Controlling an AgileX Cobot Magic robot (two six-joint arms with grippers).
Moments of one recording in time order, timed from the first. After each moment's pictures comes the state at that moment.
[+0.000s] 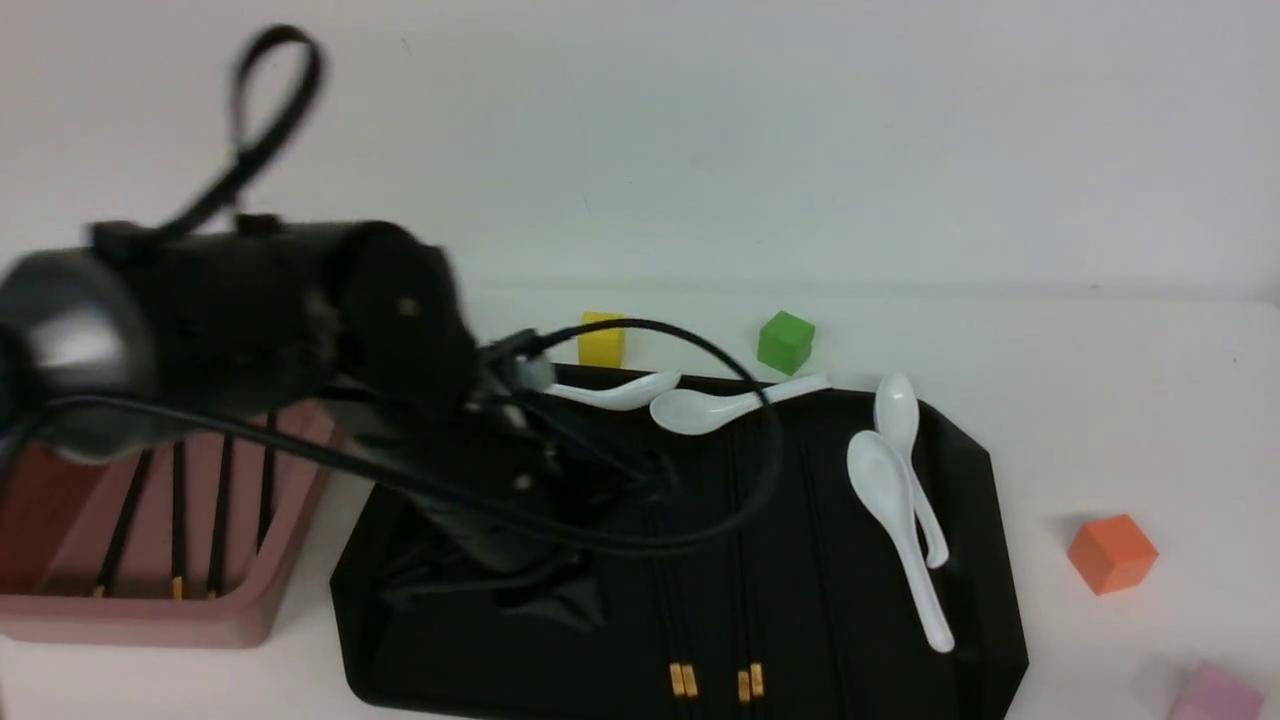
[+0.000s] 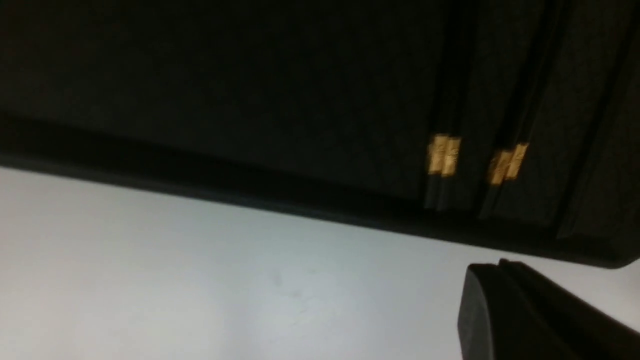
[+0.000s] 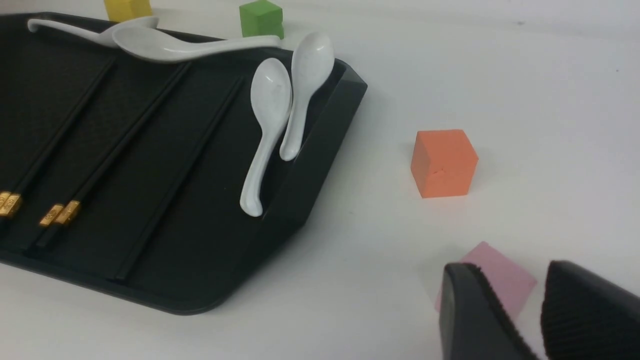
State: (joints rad) right arm 0.13 -0.01 0.02 0.01 0.36 0.01; left arm -0.60 1.69 -1.21 -0.29 0.83 -0.67
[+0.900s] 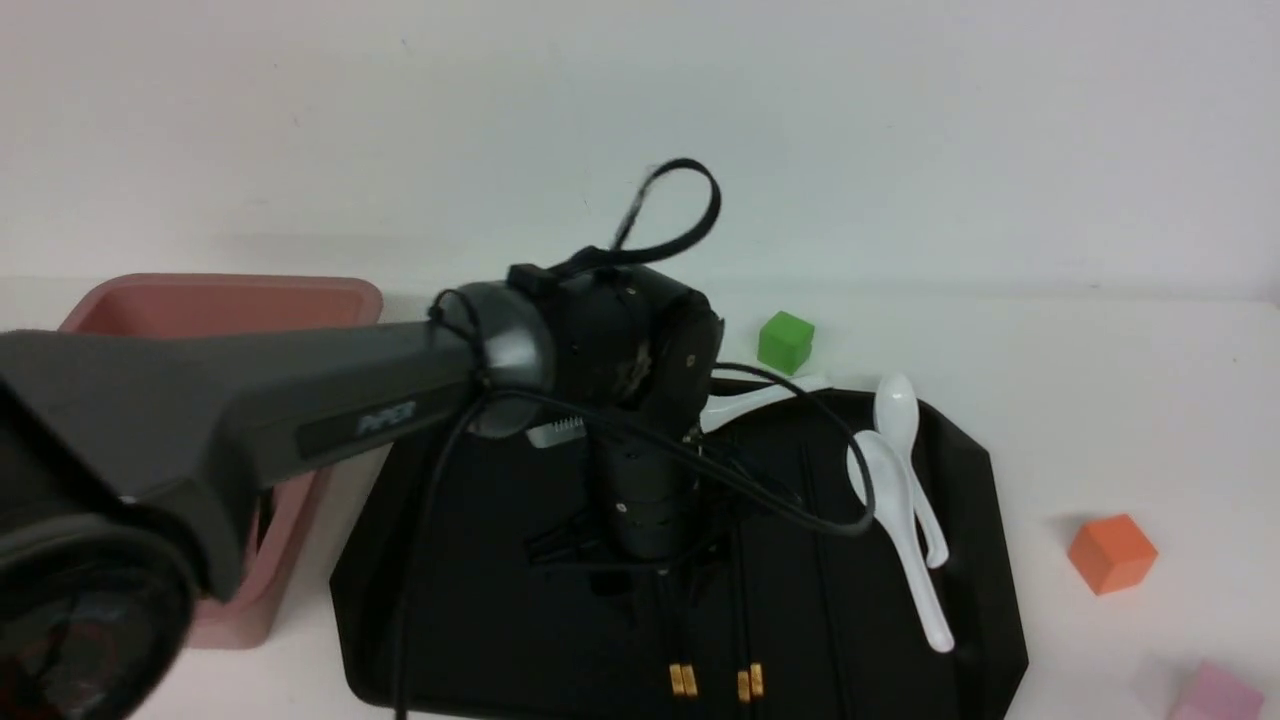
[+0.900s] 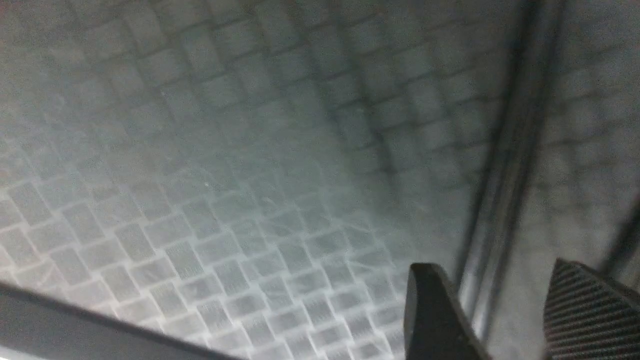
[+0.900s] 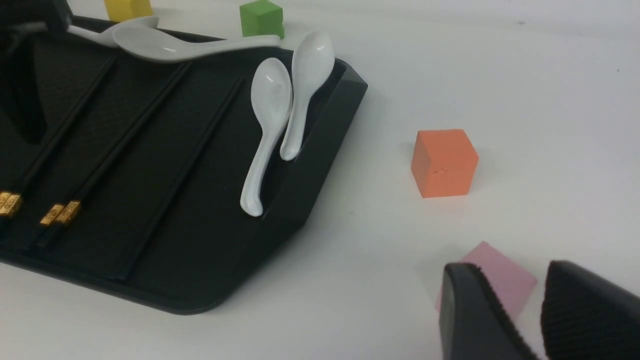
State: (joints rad) right arm 0.13 -0.01 0.02 0.01 0.36 0.01; left arm -0.69 2.11 -1.60 -0.01 0.99 -1.02
